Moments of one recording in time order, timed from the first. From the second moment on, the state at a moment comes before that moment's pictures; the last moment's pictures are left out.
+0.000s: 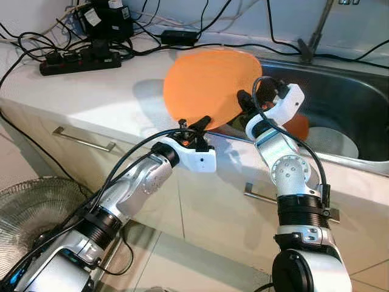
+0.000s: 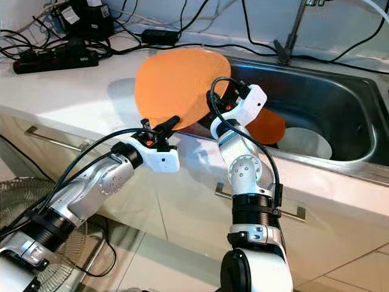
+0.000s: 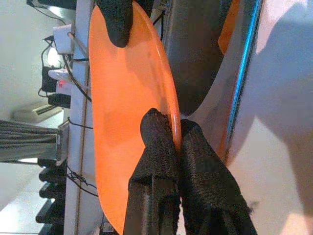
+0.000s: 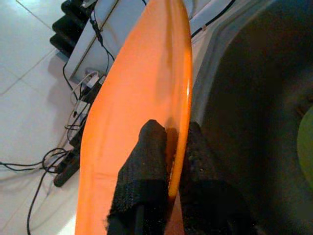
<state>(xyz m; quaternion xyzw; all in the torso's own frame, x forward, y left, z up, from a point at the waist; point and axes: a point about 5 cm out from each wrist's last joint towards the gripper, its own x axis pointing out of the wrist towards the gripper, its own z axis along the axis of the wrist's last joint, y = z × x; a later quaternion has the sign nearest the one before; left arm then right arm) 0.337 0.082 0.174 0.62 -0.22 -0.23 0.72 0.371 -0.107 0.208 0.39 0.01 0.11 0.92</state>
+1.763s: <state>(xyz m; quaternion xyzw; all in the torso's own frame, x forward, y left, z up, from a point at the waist) 0.334 0.079 0.170 0.44 -0.16 -0.25 0.85 0.383 -0.207 0.214 0.43 -0.09 -0.13 0.89</state>
